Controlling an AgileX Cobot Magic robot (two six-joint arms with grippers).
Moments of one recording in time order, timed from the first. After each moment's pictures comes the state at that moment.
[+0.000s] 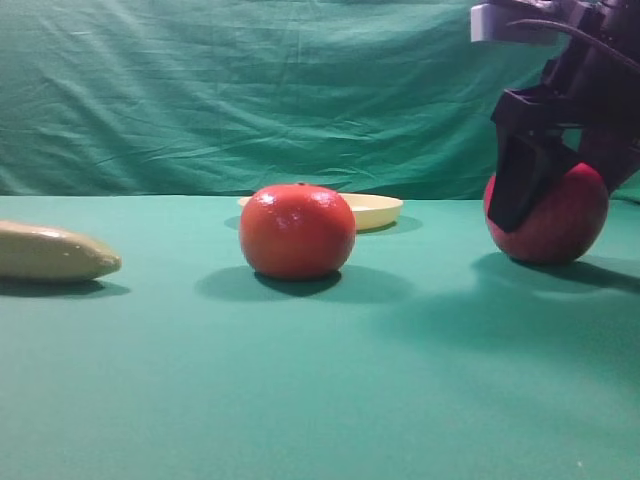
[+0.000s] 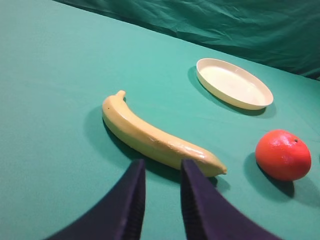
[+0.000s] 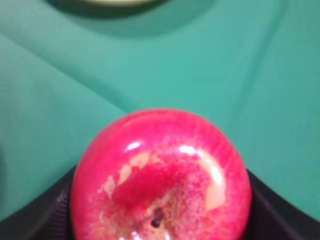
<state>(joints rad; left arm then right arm) -0.07 -0.02 0.02 -0.34 0.32 0.16 0.32 1.74 -1.16 0.16 0.50 -0.33</state>
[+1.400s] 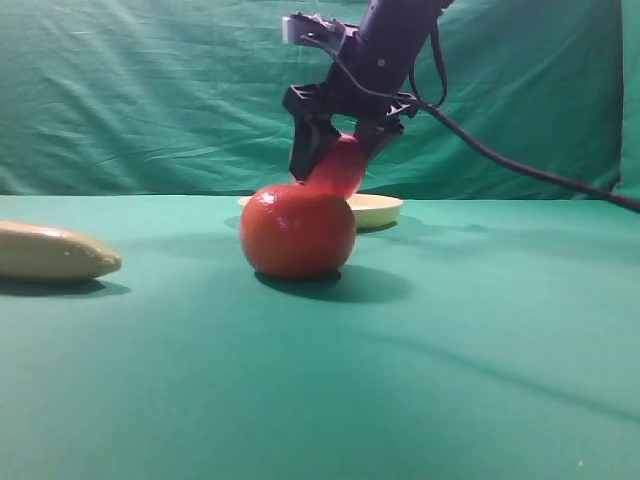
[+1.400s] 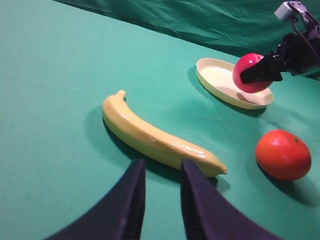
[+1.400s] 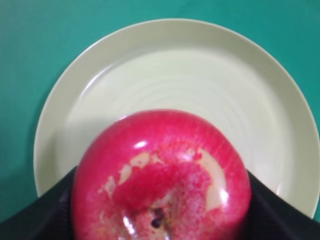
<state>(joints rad) -0.07 -0.02 0.02 -0.34 0.32 0.16 0.45 2.32 -2.00 0.14 0.72 -0.34</state>
